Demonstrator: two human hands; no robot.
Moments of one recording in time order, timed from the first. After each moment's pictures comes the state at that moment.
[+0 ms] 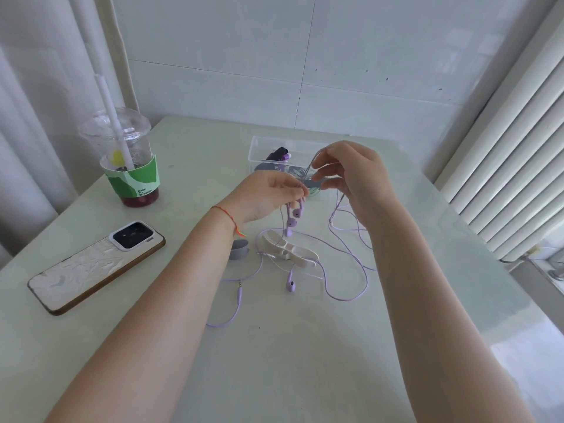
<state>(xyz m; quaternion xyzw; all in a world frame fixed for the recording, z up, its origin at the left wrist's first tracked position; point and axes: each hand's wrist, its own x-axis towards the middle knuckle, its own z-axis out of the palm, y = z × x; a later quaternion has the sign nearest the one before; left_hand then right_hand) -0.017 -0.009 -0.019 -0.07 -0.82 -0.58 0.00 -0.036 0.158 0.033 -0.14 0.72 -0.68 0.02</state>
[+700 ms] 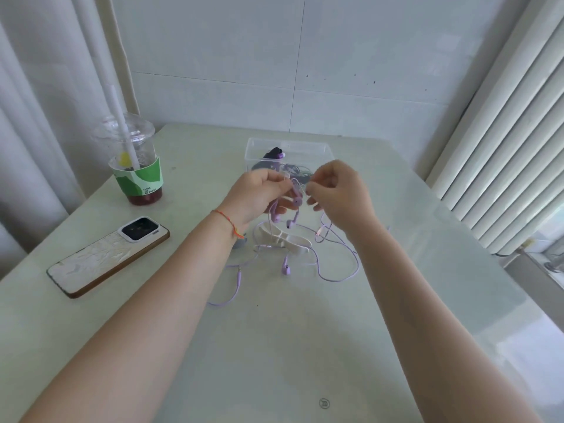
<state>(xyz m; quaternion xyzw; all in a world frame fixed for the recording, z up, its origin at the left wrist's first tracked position) 0.015 0.009 -0.015 -0.01 -0.70 -0.71 0.04 -0.004 0.165 0.002 -0.11 0.83 -0.53 -0.07</state>
